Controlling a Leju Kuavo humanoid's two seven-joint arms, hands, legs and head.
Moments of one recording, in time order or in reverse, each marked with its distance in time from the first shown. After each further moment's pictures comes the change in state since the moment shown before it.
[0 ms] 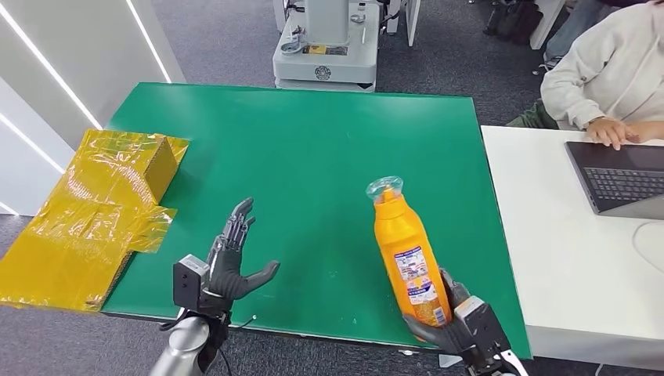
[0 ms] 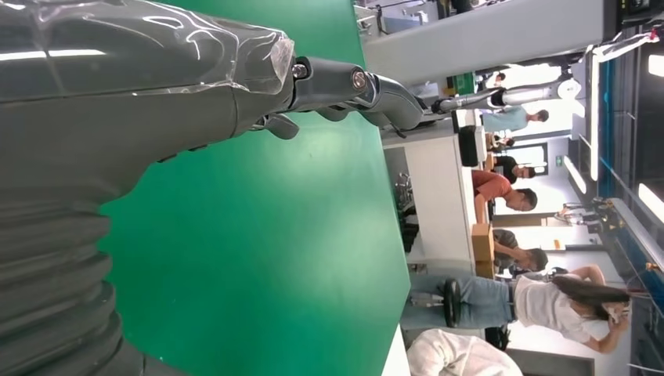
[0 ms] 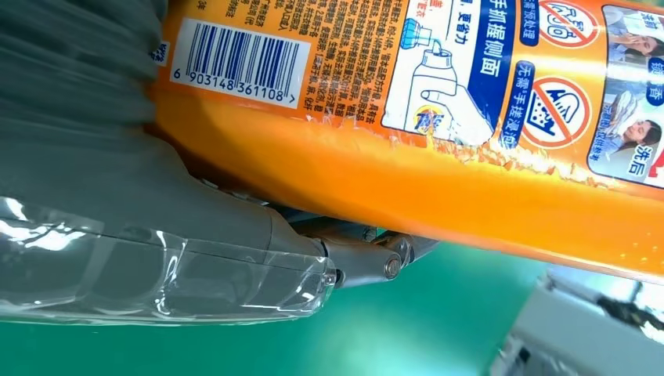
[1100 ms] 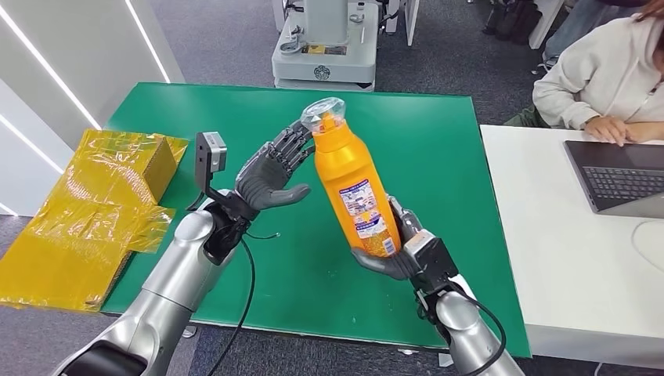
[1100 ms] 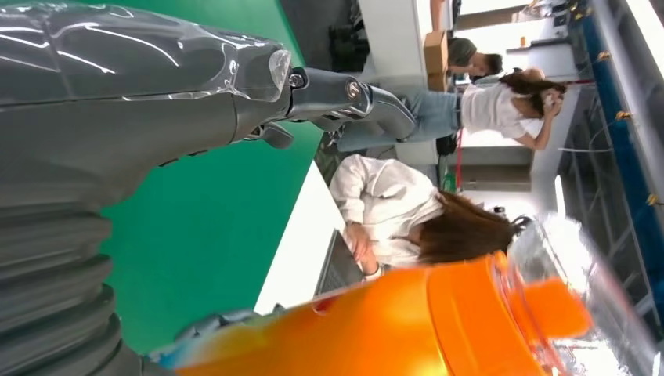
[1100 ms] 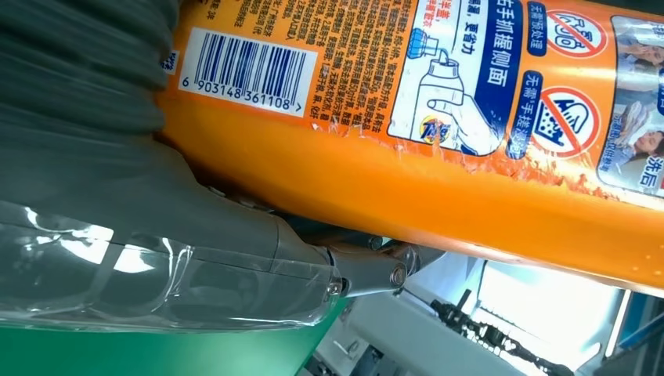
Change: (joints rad) left arm -0.522 0.025 -0.142 0.215 0.376 -0.440 0.334; right arm -0.371 0.272 0.025 0.235 0.134 0.110 -0.093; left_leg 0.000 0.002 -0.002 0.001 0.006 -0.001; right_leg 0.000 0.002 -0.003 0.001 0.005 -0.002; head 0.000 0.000
